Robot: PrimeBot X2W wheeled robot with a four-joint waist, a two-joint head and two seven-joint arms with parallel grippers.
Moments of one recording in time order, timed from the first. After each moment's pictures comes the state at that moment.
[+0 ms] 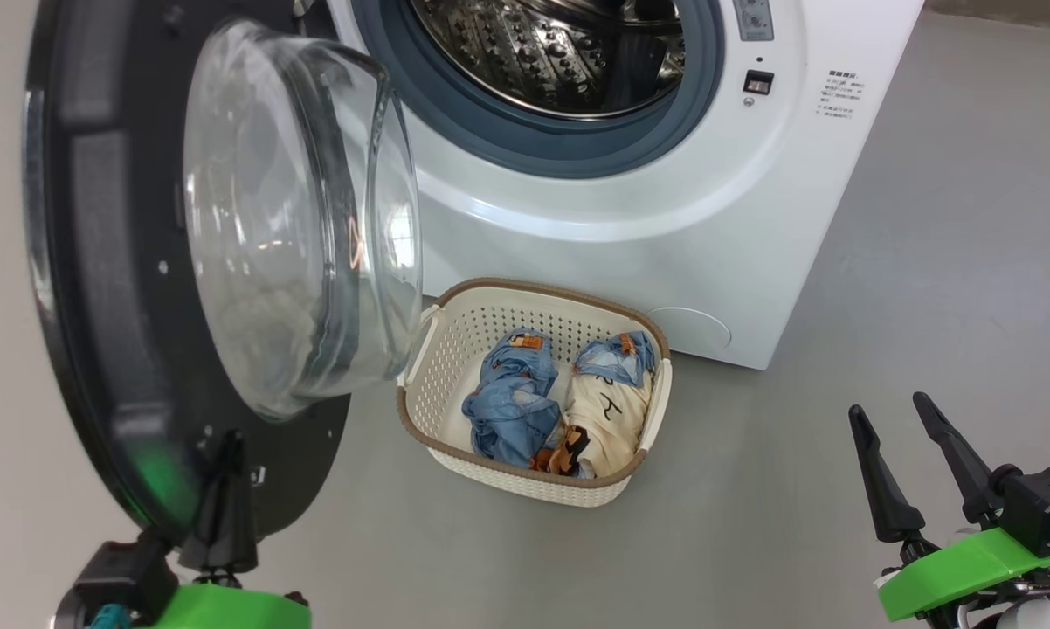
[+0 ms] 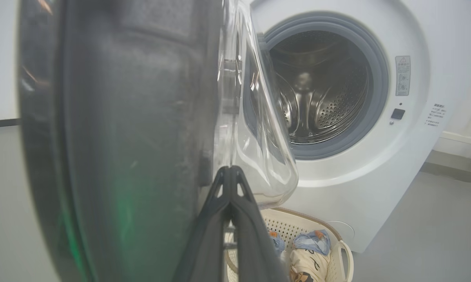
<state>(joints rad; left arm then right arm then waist) -0.10 0.04 -0.03 0.24 -0.27 -0.01 -0.26 -0.04 -0.26 0.10 0.20 0.35 0.13 -0.25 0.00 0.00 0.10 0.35</state>
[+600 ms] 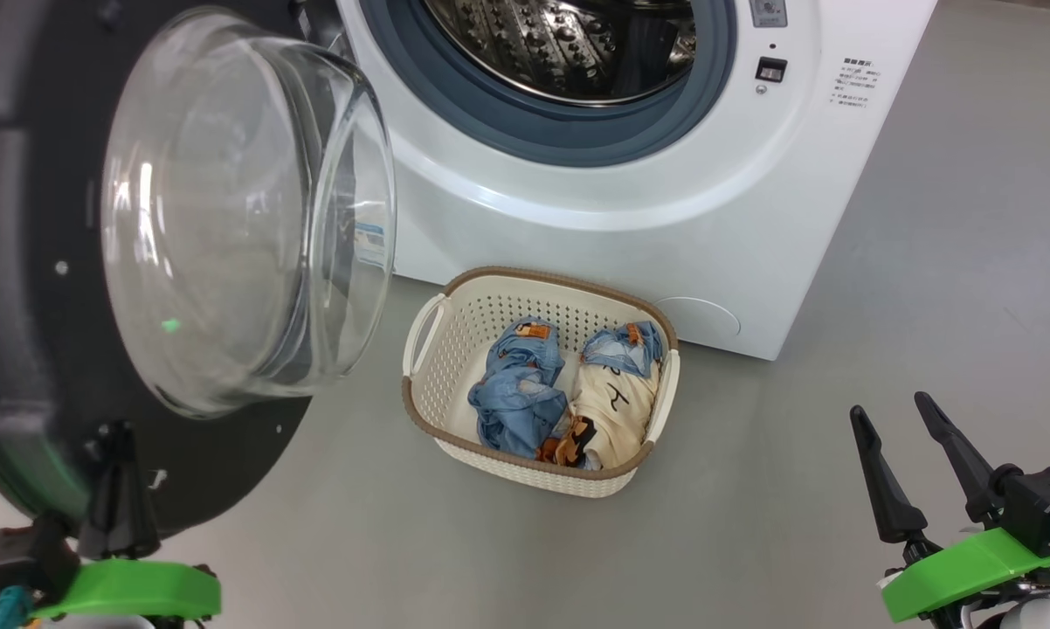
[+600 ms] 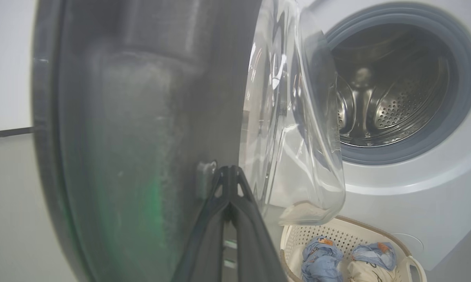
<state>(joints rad) -0.17 0.10 0.10 0.32 -0.26 0.02 -0.26 -0.04 -0.27 0.11 0.20 0.34 0.13 -0.25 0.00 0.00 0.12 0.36</state>
